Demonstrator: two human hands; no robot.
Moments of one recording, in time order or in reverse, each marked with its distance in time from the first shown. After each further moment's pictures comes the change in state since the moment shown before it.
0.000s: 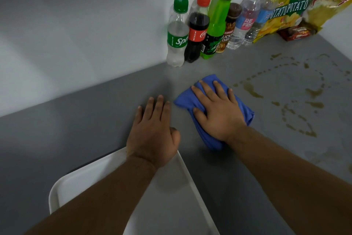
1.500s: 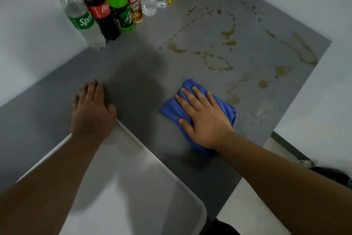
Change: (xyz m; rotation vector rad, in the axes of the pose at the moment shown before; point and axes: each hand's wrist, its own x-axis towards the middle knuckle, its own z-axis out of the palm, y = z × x) left_hand -0.006 0.006 -0.012 -0.053 -0.091 -0.031; right_hand -0.199 0.051 0.040 0.089 0.070 0.121
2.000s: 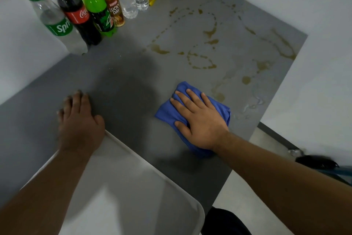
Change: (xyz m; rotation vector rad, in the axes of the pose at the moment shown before) left_hand -0.017 0.012 -0.002 -0.013 -0.051 -0.039; right_hand -0.023 0.016 -0.005 -0.006 0.000 0.027
